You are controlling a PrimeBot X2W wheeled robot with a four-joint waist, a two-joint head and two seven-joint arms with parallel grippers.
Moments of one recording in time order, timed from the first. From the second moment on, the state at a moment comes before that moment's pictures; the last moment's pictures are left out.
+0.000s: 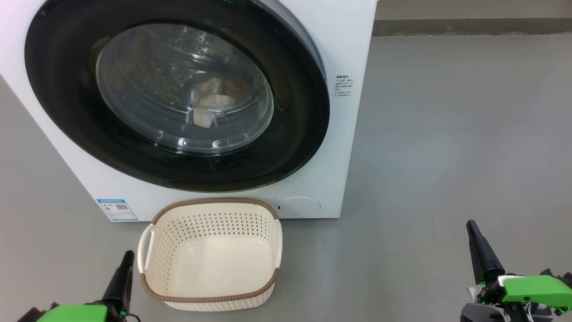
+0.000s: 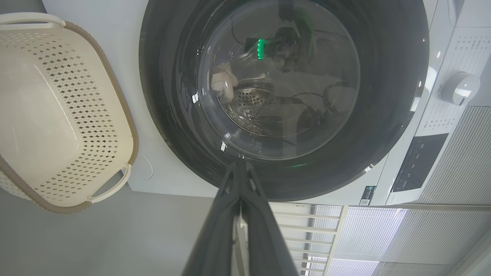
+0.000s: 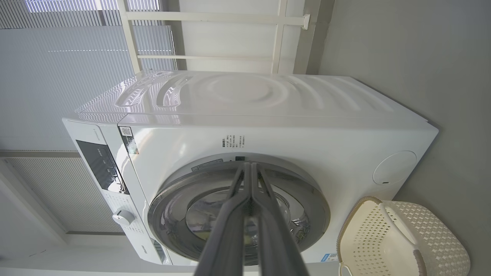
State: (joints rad) left arm -0.07 0.04 0.08 0.26 -1.61 -0.13 0.11; right arm -0.10 -0.05 -0.13 0.27 1.61 0.13 0.10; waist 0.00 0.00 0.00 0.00
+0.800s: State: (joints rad) left arm -0.07 0.04 0.08 0.26 -1.61 -0.13 0.11; right arm -0.10 -0.05 -0.13 0.27 1.61 0.13 0.10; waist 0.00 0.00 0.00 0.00
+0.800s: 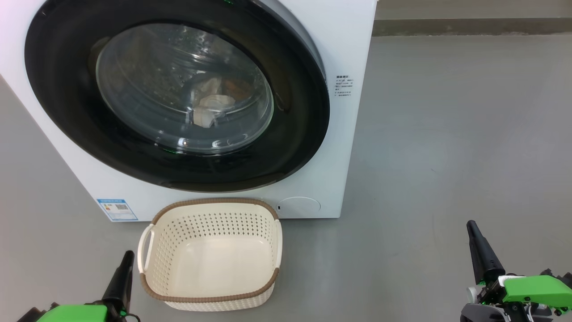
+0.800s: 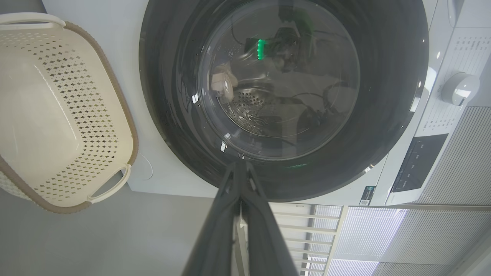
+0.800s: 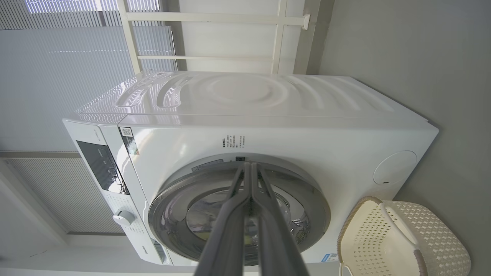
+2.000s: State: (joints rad) left arm -0.07 0.04 0.08 0.26 -1.61 -0.13 0.11; right arm -0.10 -0.05 -0.13 0.27 1.61 0.13 0.10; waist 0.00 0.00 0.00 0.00
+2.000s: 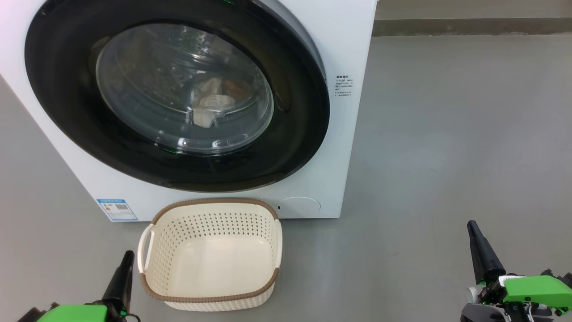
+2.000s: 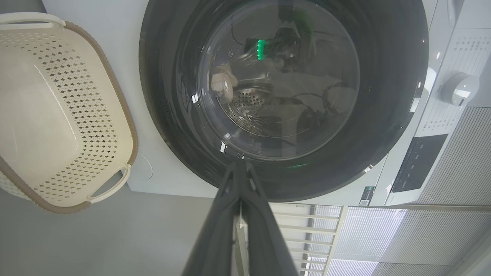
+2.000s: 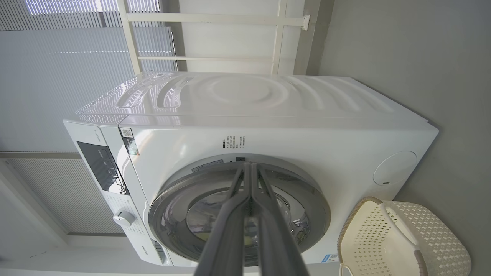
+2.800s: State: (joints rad) left arm -0.07 0.04 0.08 0.26 -1.61 -0.13 0.11; right arm -0.10 -0.05 -0.13 0.27 1.61 0.13 0.11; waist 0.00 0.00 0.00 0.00
